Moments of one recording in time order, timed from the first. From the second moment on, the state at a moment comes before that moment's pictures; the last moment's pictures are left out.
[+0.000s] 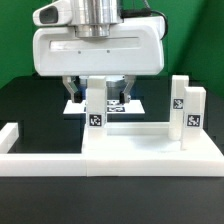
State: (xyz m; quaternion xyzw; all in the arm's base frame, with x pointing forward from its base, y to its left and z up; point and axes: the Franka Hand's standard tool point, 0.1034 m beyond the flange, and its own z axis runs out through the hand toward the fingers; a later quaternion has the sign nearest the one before) arm 0.651 -0.056 0.108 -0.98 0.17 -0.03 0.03
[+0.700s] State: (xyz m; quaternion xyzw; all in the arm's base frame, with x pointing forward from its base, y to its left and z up) arm 0.650 -0.063 0.107 -0.95 0.31 -0.02 0.03
